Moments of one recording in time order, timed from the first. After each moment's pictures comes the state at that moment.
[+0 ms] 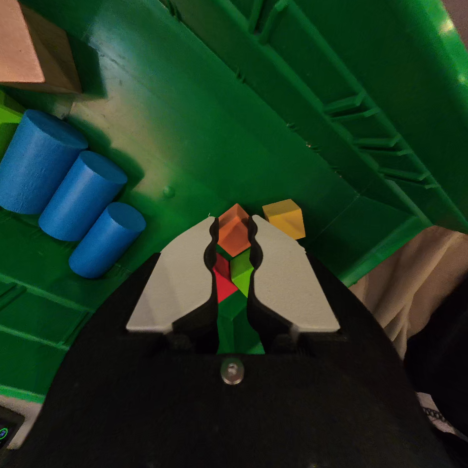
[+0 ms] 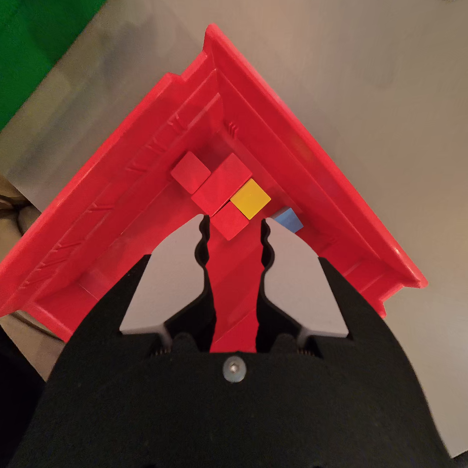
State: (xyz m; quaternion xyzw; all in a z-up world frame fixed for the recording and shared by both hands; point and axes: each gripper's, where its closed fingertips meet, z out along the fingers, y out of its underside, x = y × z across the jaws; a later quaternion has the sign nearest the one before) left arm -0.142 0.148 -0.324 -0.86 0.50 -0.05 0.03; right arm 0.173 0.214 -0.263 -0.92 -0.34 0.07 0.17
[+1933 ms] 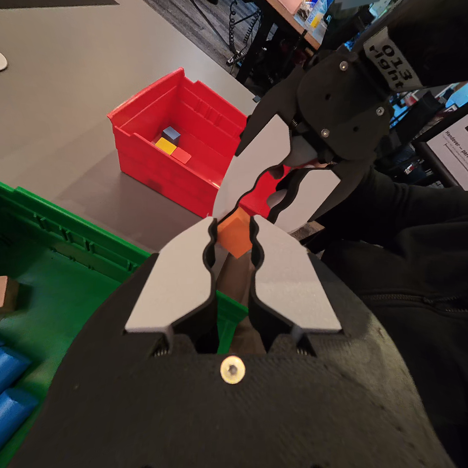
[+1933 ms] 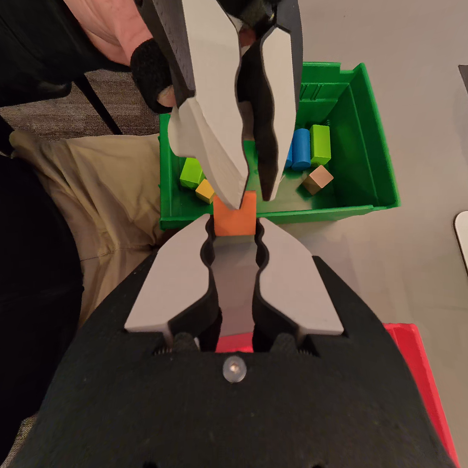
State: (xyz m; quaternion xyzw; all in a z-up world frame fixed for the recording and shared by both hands) left arm -0.034 0.128 -0.157 -0.73 0.42 -0.47 0.26; right arm -0.038 0.121 -0.182 -0.71 -0.59 0.21 0.32
